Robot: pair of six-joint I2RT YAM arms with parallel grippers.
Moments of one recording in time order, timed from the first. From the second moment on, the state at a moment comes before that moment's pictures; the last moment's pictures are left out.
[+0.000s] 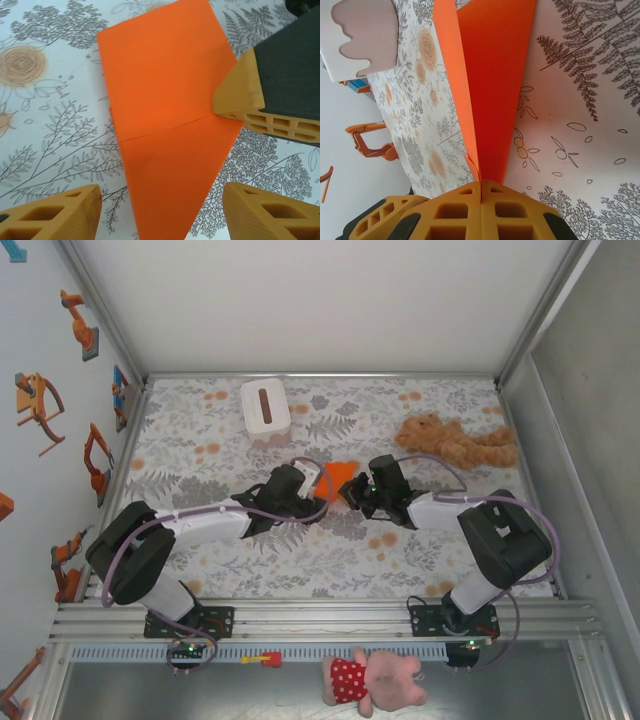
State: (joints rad) left arm -0.88 1.54 0.76 0.02 -0.04 -0.23; right arm 0.58 1.60 0.66 0.25 -0.36 1.36
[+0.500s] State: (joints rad) left arm -0.94 1.68 0.82 0.10 -0.09 -0.03; right arm 0.57 1.60 0.68 0.23 -0.38 1.38
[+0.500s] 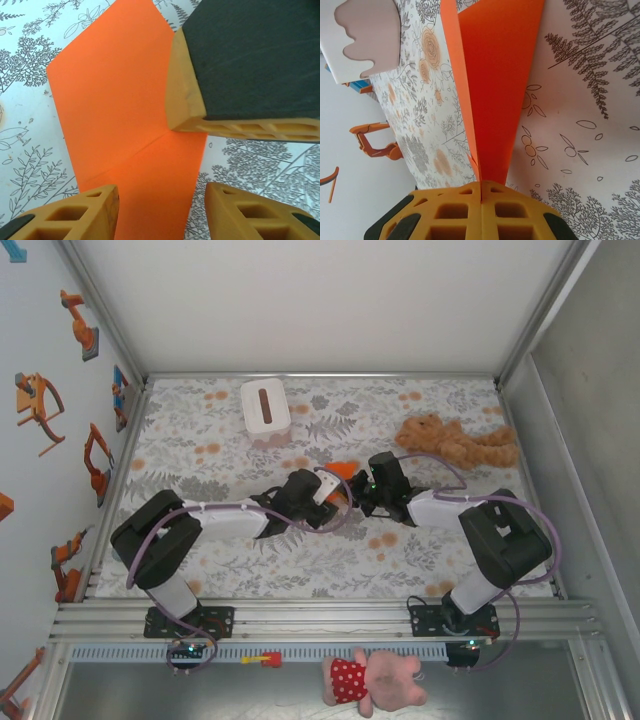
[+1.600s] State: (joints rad) left arm -0.95 1.74 0.82 0.16 -0.13 0.01; right arm 0.45 1.46 0.71 0.00 -0.34 1.25
